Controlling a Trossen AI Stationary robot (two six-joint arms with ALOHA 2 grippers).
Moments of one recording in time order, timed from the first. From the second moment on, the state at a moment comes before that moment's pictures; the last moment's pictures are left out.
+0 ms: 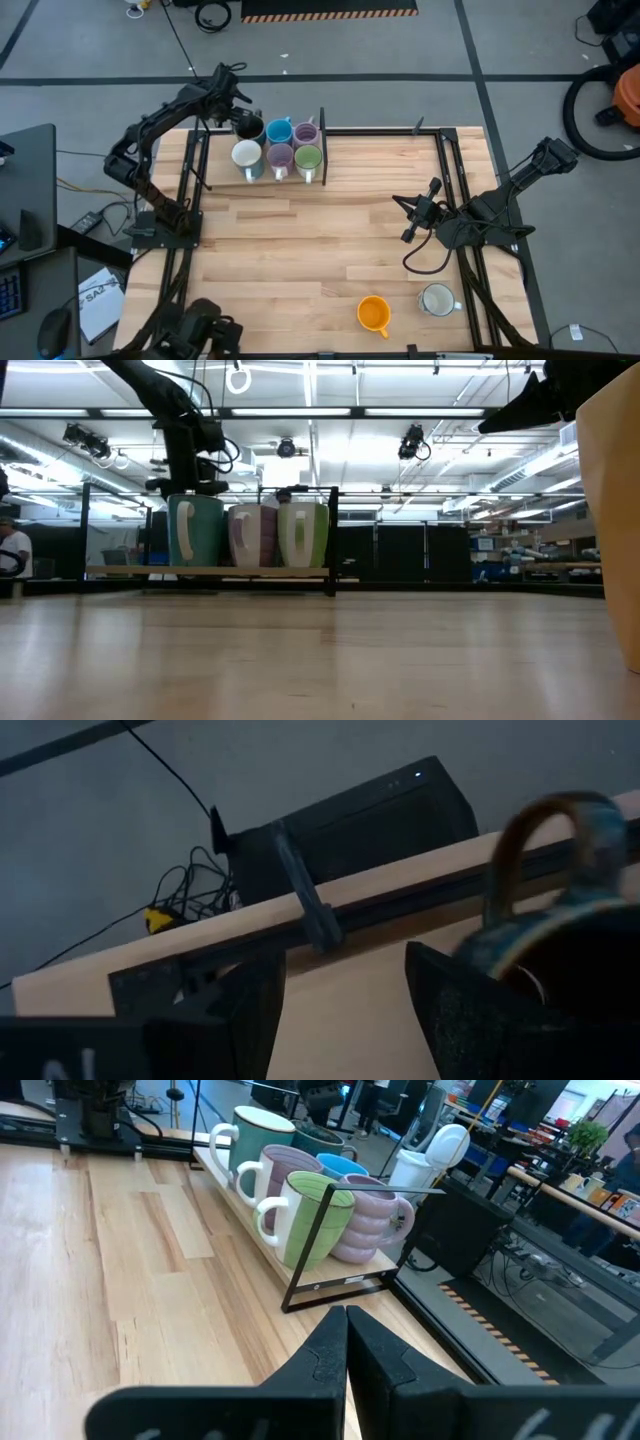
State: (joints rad) left arm 1.05 1.60 1.28 -0.78 -0.23 -0.15; right arm 0.58 0.85 0.52 -0.26 1.15 0.23
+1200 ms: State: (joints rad) left arm 0.95 1.46 1.47 -0.77 -0.22 0.06; right arm 0.58 0.85 0.52 -0.26 1.15 0.23
